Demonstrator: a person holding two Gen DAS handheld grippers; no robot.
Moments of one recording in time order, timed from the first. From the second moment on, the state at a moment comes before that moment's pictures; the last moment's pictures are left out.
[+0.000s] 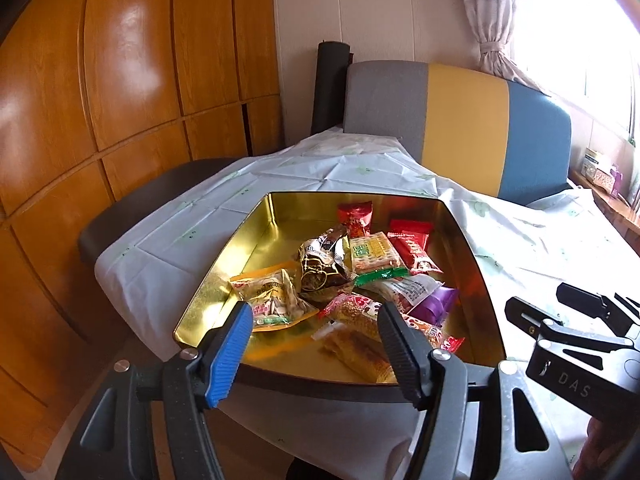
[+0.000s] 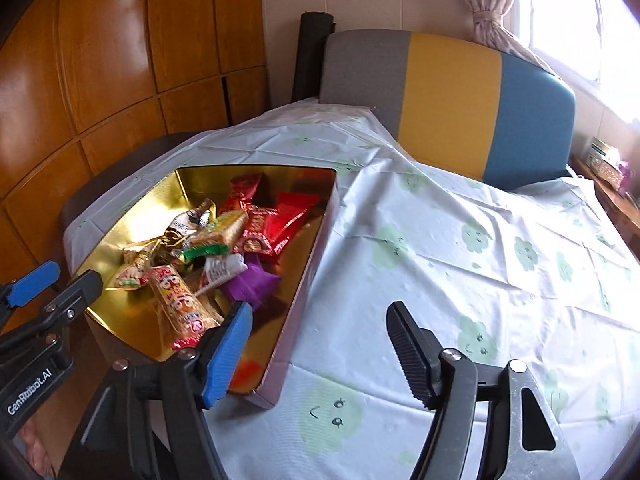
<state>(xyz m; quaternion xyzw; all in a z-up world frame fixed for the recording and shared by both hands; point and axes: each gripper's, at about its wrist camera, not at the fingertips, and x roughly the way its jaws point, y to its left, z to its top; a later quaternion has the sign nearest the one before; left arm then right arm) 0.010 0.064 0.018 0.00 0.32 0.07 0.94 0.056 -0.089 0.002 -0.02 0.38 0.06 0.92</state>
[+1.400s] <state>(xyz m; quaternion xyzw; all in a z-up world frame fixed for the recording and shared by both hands) 0.006 0.071 0.023 -0.01 0.30 0.10 0.95 0.048 -0.083 0.006 -0.03 0.35 0.06 0.93</state>
